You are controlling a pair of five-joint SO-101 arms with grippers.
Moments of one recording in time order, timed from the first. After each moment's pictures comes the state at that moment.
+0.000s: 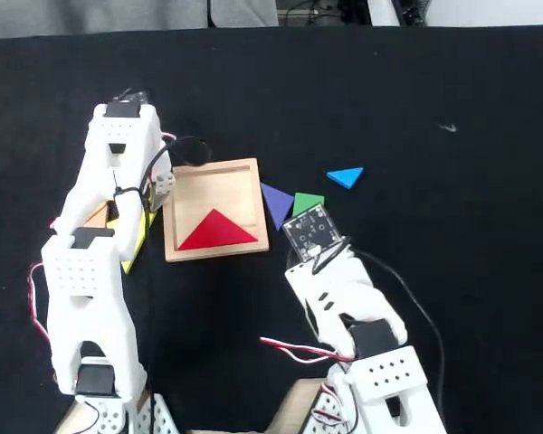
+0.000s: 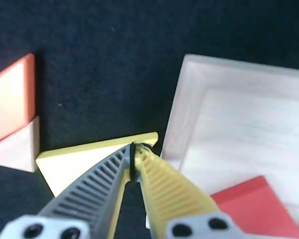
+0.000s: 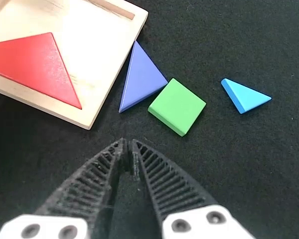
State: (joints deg) left arm -3.4 42.9 -24.6 87.1 16.6; right arm -15.0 -79.6 94.1 34.4 17.5
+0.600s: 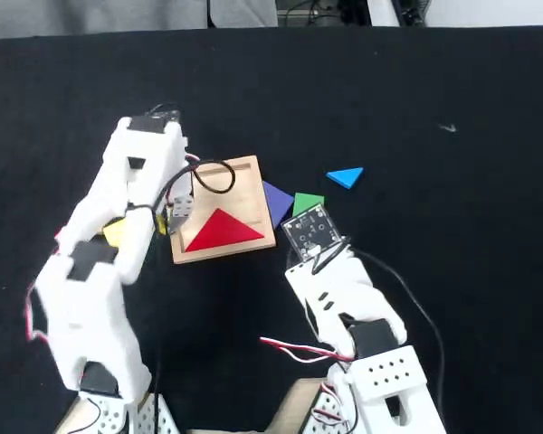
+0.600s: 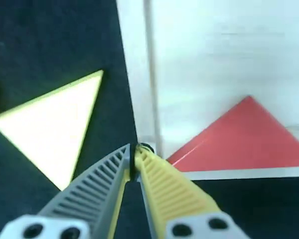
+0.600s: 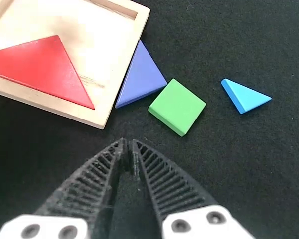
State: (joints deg) left arm 2.5 25.1 -3.1 83.0 13.8; right arm -15.0 -79.6 94.1 34.4 17.6
